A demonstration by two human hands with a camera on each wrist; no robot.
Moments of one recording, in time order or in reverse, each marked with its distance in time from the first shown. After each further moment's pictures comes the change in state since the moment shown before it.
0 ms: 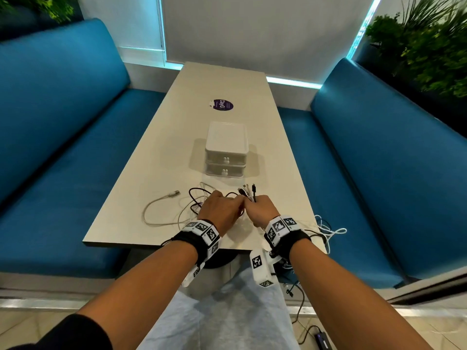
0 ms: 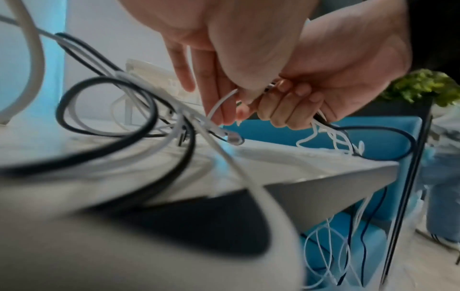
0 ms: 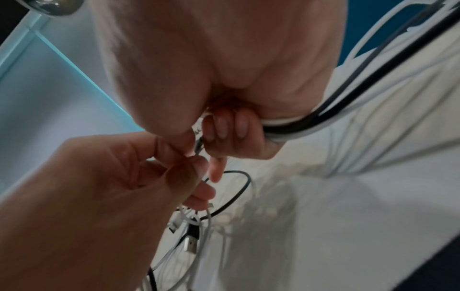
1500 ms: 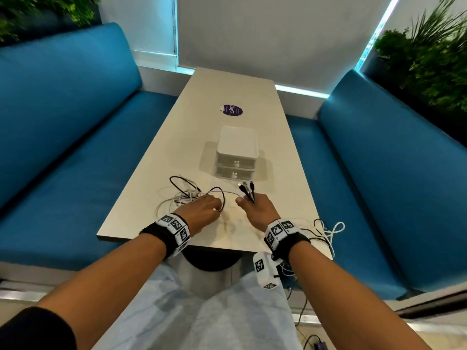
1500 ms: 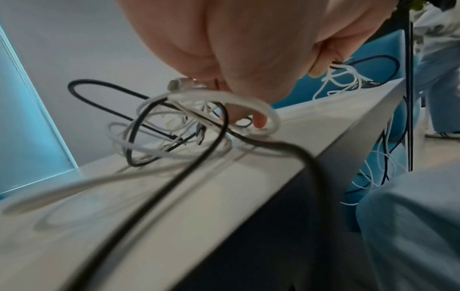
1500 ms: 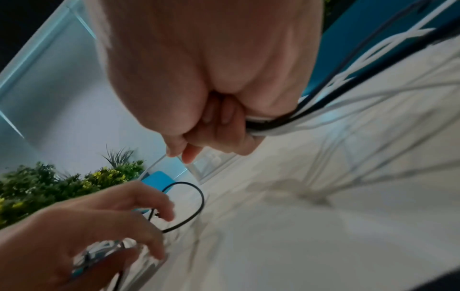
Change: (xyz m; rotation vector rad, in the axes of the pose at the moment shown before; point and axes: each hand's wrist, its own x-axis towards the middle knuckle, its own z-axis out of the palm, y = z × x) left_hand -0.032 -0.089 0.007 0.165 -0.061 0.442; right_hand -0.014 -0.016 0.012 -0.196 -0.019 -0.309
